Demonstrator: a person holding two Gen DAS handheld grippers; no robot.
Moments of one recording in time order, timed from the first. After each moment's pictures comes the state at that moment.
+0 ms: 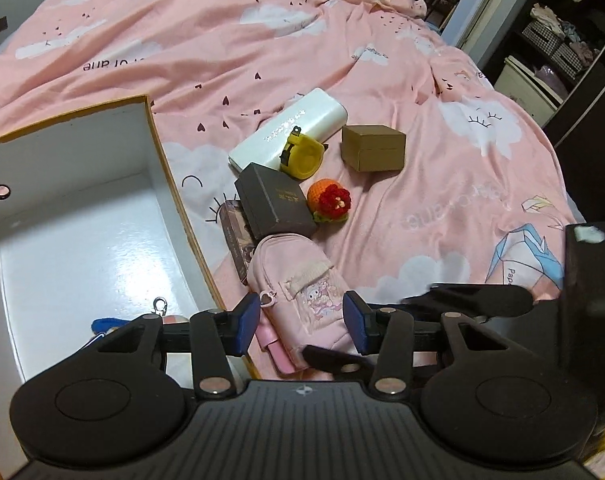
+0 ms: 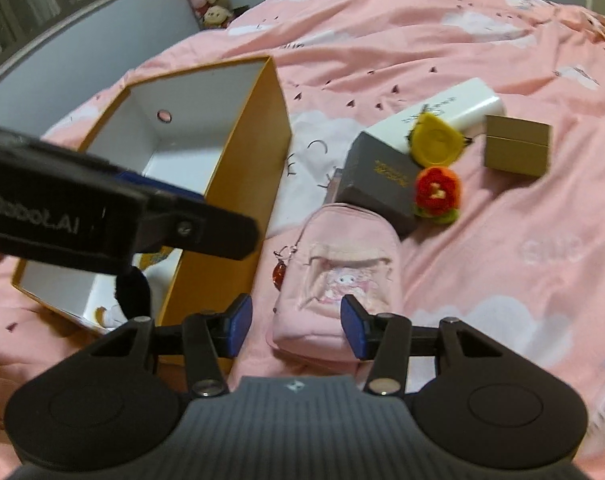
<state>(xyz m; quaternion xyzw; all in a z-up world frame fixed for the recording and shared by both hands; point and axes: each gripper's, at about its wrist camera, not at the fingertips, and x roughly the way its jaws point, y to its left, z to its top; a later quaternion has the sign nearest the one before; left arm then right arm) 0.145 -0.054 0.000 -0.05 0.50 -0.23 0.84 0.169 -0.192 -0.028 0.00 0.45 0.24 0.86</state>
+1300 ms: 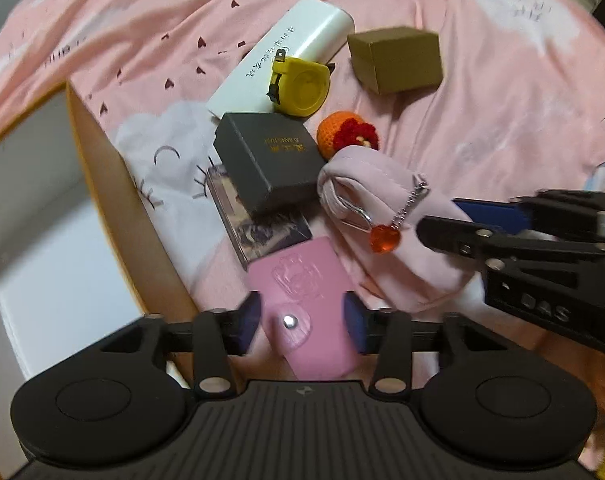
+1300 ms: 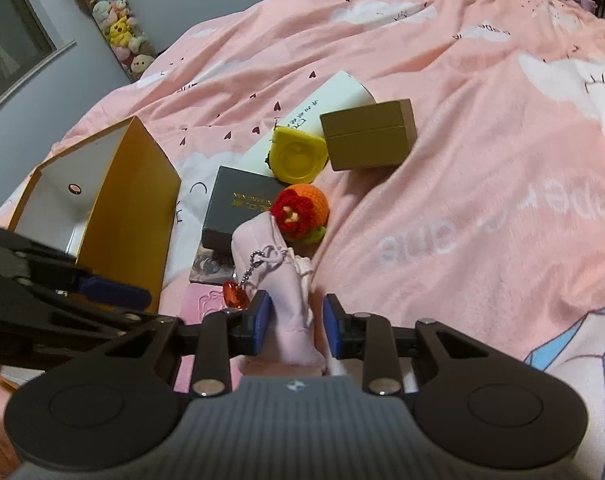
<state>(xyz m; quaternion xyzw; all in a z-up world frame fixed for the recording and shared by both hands) 0.190 -0.131 -0.050 0.12 0.58 -0.20 0.78 0.205 -0.287 -0.039 0.10 0.44 0.15 0.88</state>
